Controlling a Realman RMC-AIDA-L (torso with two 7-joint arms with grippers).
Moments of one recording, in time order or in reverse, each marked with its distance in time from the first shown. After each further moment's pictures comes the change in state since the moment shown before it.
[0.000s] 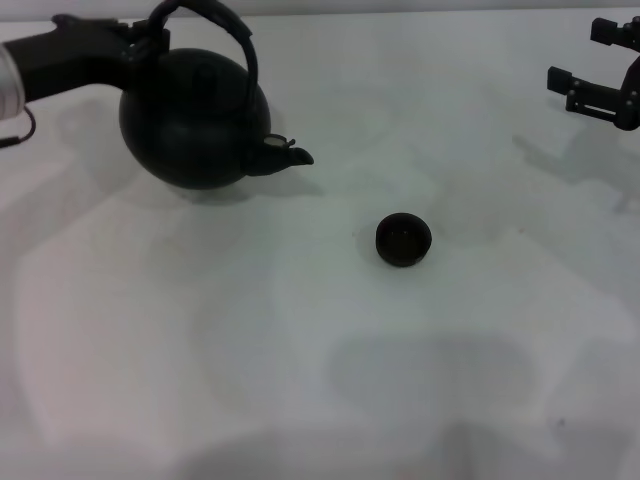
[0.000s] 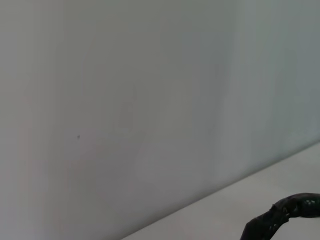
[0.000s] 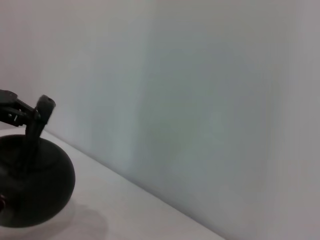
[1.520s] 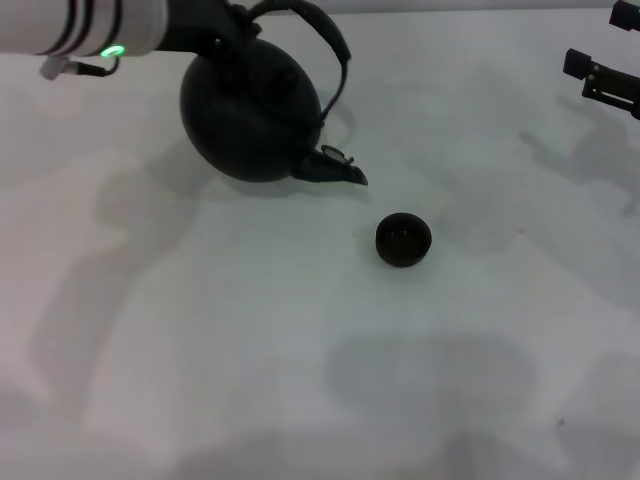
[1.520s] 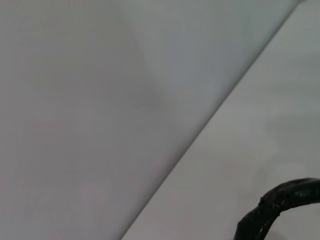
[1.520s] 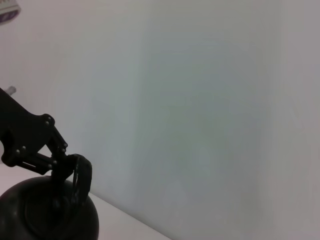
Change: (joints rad) left arm -0.155 -0.002 0.449 0.383 0.774 -0.014 -0.658; right arm -0.032 -0.002 0.007 -0.008 0.099 0.049 -0.032
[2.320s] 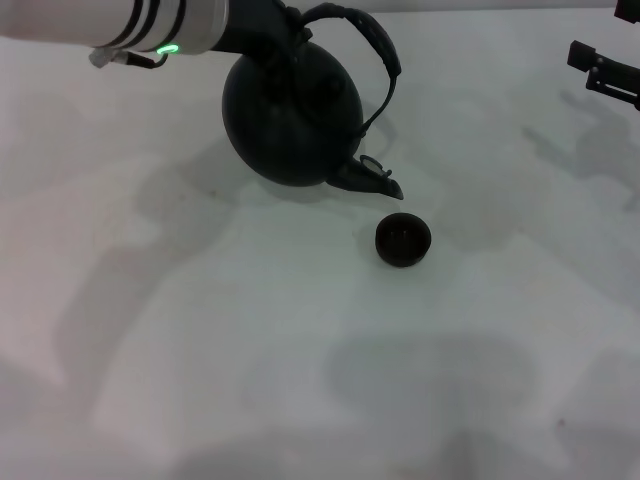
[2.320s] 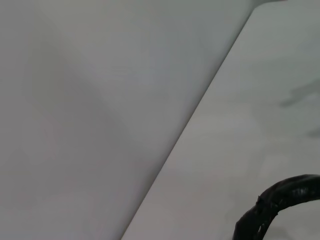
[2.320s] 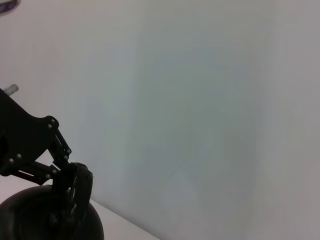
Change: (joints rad) left arm -0.058 -0.001 0.094 0.017 0.035 0.016 -0.022; right arm 0.005 0.000 0.011 0.002 0.002 -0.006 0.000
